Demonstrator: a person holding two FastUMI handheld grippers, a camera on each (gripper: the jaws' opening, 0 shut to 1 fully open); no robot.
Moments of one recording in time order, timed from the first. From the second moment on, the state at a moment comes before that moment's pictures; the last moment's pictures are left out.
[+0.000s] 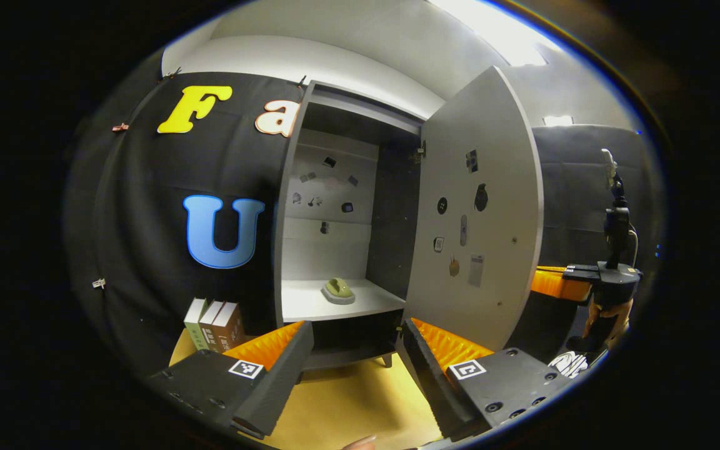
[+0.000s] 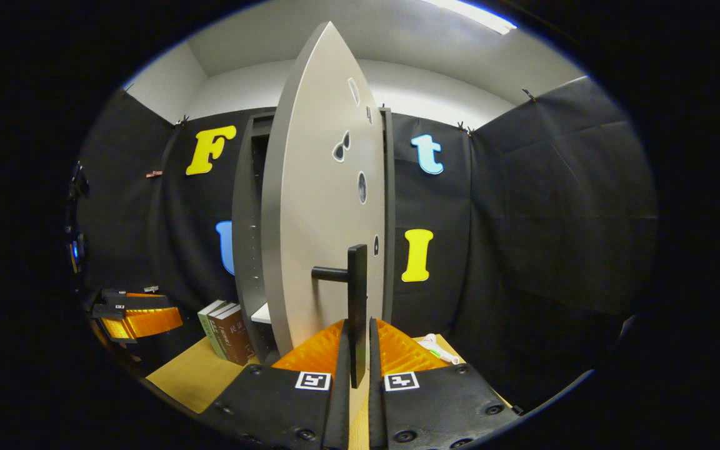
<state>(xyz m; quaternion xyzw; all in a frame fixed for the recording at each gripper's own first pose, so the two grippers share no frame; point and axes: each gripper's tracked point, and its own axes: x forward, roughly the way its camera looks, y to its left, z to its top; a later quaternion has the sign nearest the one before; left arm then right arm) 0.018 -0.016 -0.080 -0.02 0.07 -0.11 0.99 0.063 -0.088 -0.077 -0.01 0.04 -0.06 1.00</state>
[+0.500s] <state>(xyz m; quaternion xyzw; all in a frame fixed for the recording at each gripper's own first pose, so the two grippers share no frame) 0.075 -0.100 -0.080 -0.04 0.08 -0.13 0.99 0.062 -0.156 -0.058 0.01 0.02 -0.04 1.00</state>
